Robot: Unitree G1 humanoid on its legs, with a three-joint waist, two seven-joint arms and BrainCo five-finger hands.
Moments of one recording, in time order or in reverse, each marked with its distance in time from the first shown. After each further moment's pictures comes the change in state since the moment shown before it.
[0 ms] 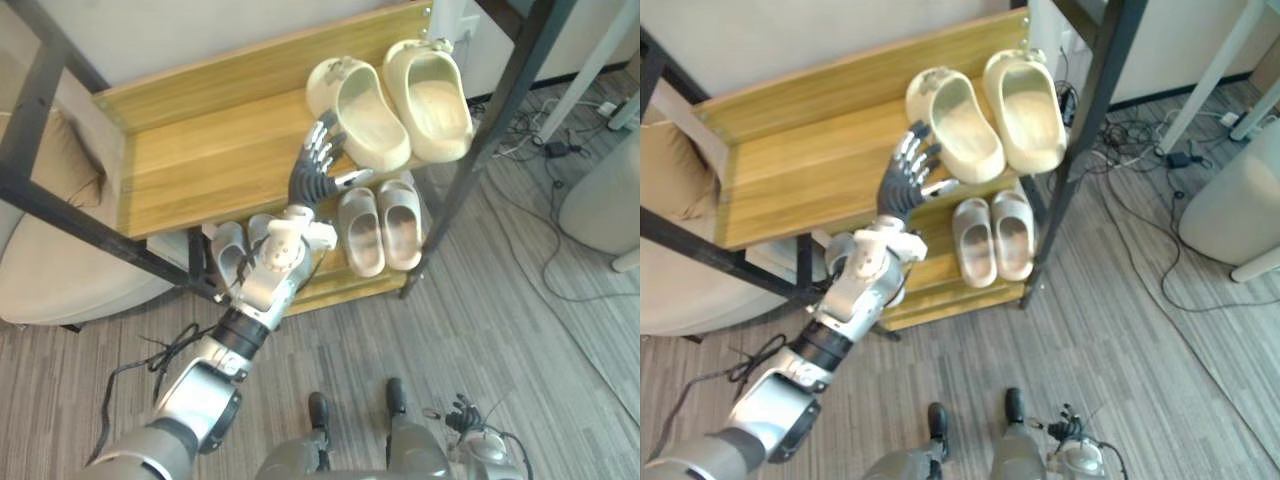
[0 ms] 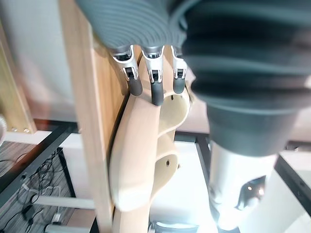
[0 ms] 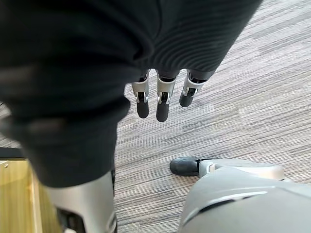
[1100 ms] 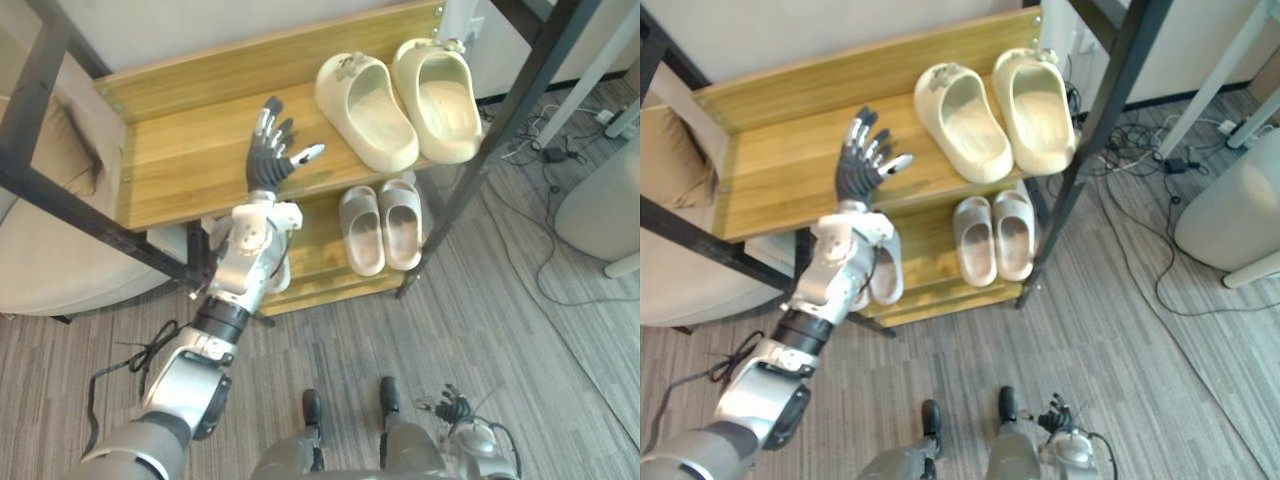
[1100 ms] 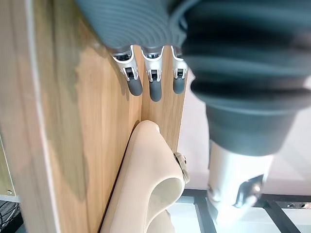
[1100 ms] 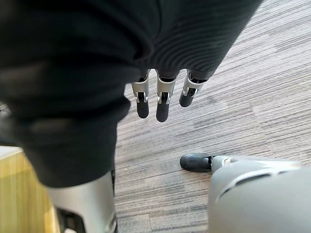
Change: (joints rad) left arm -0.010 0.060 0.141 0.072 0.000 0.008 0.002; right arm -0.014 0.032 0.036 -0.041 0.000 -0.003 0.004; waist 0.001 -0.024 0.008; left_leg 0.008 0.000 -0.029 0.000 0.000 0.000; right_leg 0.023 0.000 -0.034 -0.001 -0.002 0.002
